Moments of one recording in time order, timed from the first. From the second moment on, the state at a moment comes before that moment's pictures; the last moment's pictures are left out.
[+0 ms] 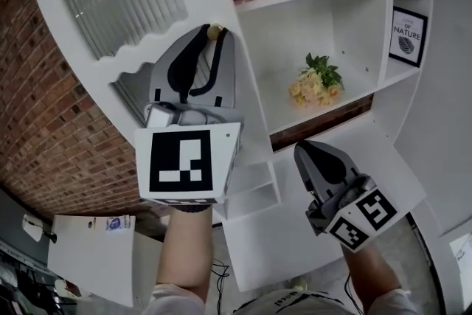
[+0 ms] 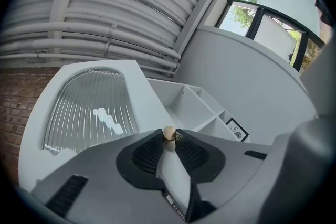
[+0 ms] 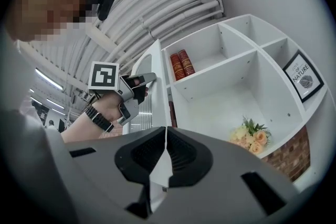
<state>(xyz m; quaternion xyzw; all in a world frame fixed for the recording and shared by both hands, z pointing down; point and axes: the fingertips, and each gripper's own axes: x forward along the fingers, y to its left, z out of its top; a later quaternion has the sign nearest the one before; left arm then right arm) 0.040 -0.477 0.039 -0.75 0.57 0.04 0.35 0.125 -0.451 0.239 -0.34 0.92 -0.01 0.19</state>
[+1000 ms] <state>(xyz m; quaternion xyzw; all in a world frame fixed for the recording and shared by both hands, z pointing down) 0.027 -0.533 0.038 -0.71 0.60 0.03 0.35 0.123 -0.496 0.248 -0.33 0.93 -0.02 0.18</state>
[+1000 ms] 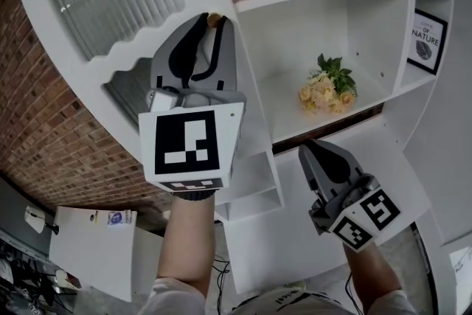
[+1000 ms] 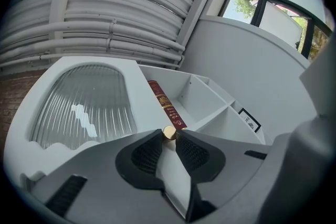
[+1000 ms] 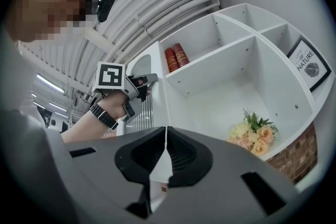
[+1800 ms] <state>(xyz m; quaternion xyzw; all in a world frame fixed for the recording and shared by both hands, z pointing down) 0.030 -0.509 0.038 -0.75 0.56 0.05 0.35 0.111 -0.478 0.253 -0.33 0.93 -0.03 0.18</state>
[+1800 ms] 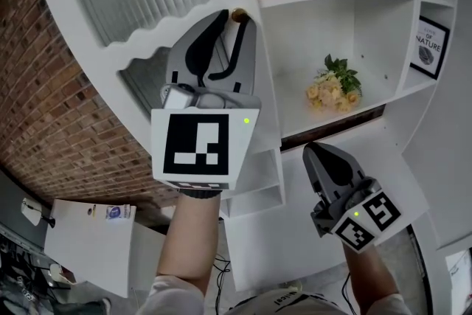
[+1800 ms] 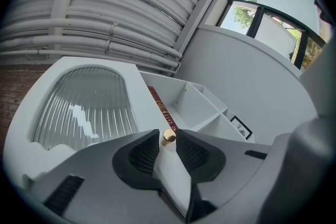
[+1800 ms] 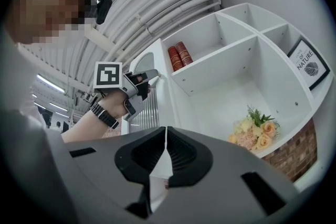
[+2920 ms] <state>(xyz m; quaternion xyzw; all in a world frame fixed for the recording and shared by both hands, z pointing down) -0.008 -0.392 0.206 -0.86 0.48 0.04 0.18 0.051 -0.381 0.282 -0.39 0.91 -0.01 0.13</state>
